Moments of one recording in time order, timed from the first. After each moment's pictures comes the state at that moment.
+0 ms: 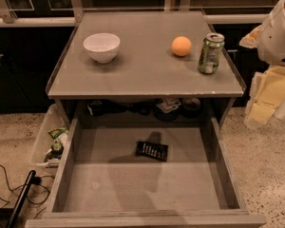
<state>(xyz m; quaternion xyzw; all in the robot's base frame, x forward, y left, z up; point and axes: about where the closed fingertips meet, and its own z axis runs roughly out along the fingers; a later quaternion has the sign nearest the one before) 0.438 -0.217 0.976 -0.60 0.78 -0.03 0.16</state>
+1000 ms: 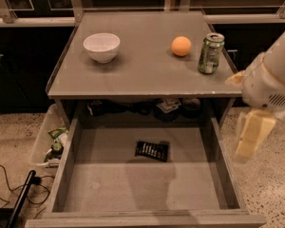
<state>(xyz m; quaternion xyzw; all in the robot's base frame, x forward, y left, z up) 0.421 -0.207 0.897 -0.61 0.78 0.03 0.14</state>
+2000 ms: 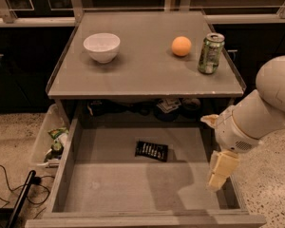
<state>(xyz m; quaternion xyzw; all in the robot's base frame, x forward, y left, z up) 0.416 -0.180 0.773 -0.62 0.76 0.10 0.17</state>
